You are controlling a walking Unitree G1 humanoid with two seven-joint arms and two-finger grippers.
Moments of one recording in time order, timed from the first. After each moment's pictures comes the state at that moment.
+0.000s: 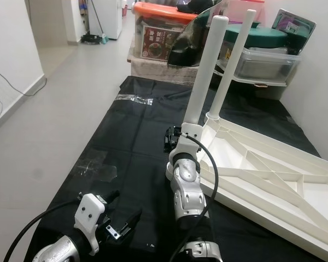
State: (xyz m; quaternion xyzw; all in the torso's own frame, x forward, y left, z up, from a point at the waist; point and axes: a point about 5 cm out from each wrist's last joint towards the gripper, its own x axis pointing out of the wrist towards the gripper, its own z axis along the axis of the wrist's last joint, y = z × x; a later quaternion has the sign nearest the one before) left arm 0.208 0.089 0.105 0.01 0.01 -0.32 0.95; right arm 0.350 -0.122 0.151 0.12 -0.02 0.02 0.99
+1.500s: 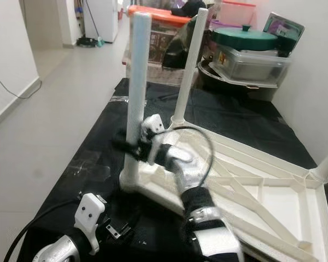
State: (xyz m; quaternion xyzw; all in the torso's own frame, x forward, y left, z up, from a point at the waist) left arm 0.207 0.088 0.105 0.01 0.00 -0.32 0.95; right arm 0.373 -0.090 0.170 0.05 -0.01 0.34 0.94
